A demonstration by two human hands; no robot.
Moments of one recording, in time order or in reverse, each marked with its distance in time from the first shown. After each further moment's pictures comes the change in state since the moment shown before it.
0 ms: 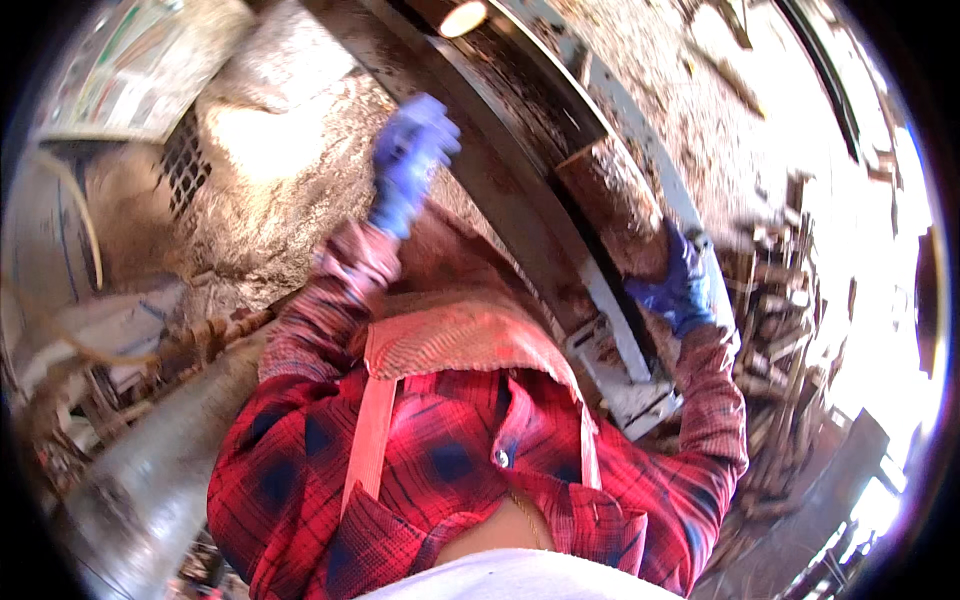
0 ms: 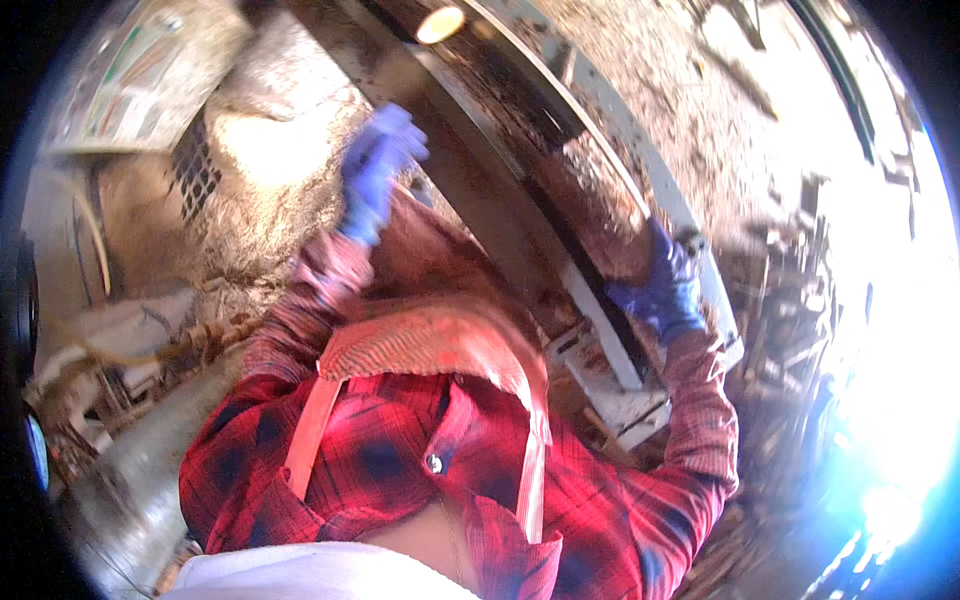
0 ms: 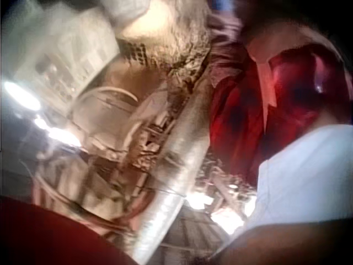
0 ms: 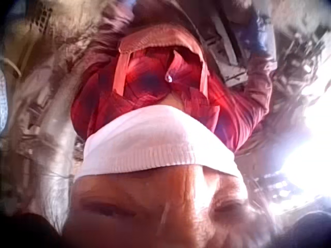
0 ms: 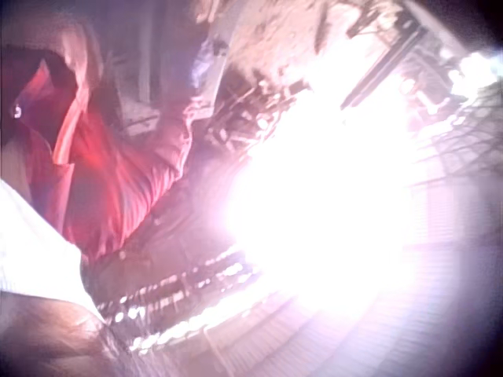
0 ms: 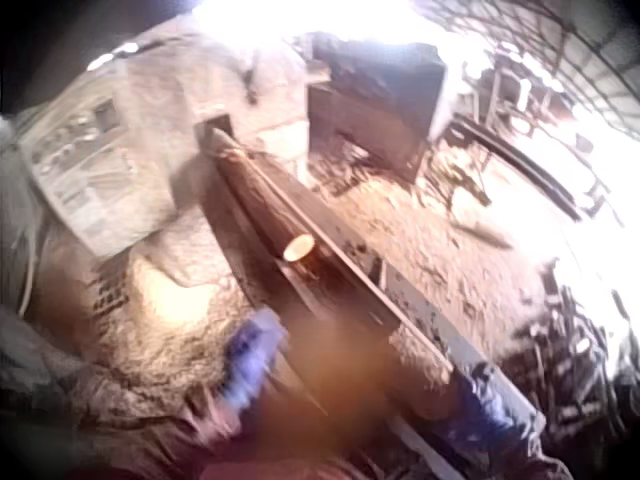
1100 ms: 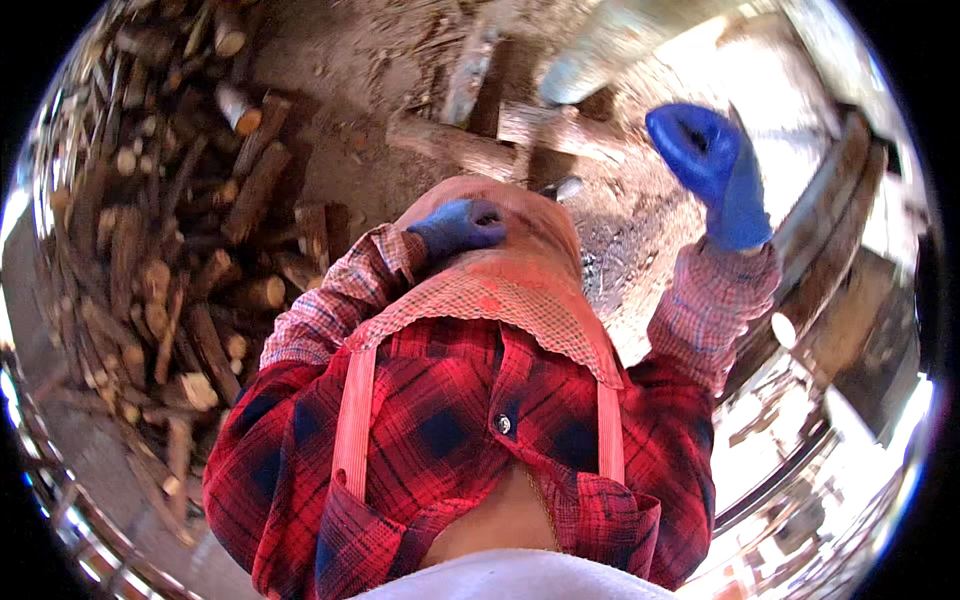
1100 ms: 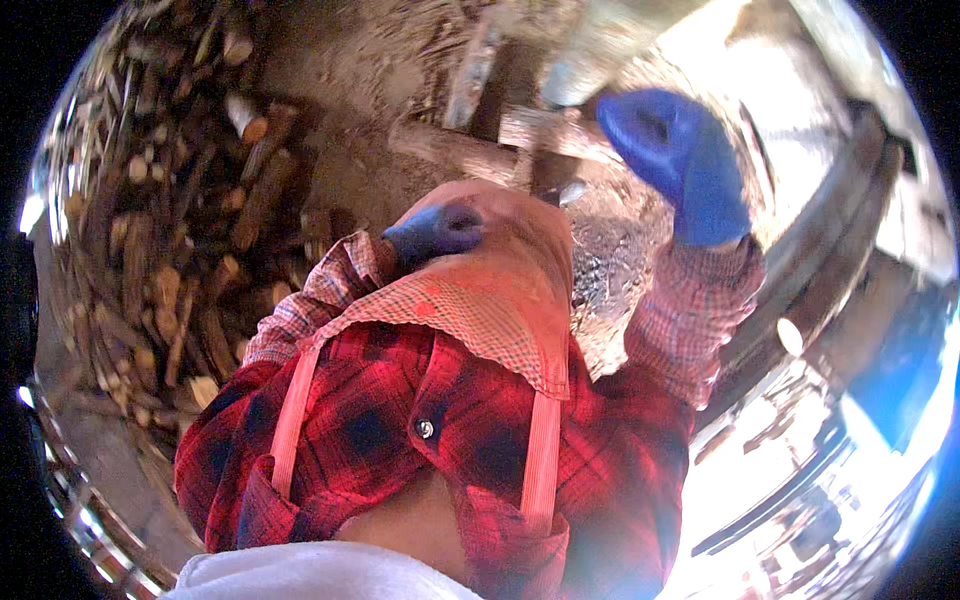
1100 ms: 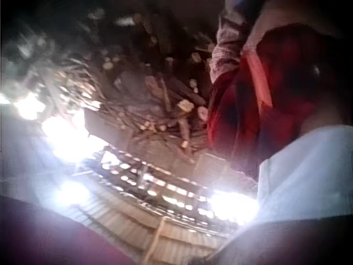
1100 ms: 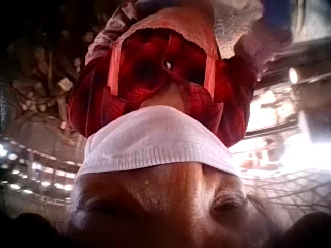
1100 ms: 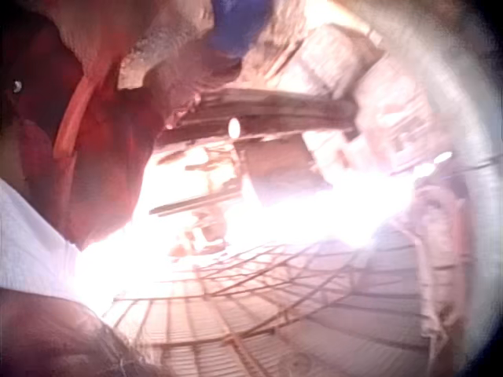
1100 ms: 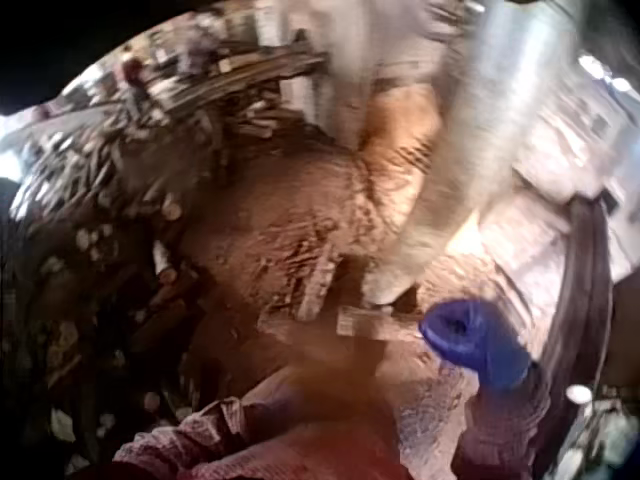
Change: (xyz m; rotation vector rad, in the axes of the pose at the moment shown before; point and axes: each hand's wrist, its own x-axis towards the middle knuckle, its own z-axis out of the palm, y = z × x) left_hand -0.708 -0.185 0.031 0.311 0.676 -0.241; right_hand -0.245 -0.358 0.079 0.420 -0.755 -1.315
